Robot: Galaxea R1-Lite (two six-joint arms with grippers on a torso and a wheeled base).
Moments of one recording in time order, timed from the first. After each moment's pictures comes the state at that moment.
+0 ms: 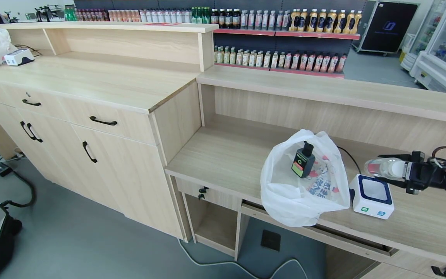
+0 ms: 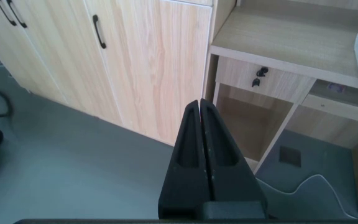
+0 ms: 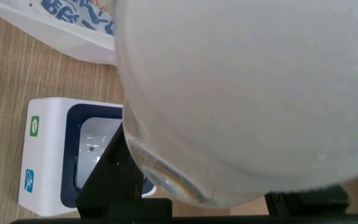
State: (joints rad) left arm 0.00 0.00 0.00 0.00 0.01 0.01; right arm -0.46 2.07 -1.07 -0.40 0.95 -1.71
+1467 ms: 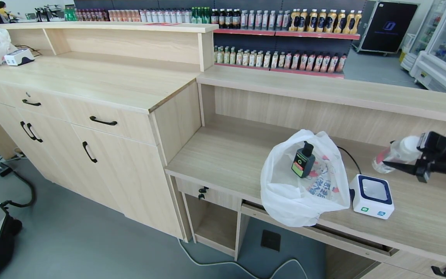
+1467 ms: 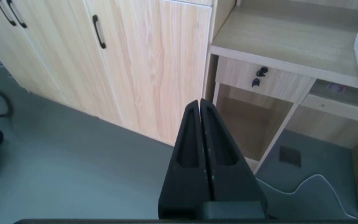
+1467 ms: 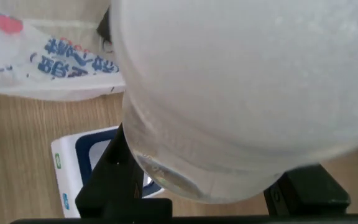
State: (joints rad) left arm 0.00 0.00 0.00 0.00 0.01 0.01; right arm -0.47 1.94 -1.09 -0.39 0.90 -1.22
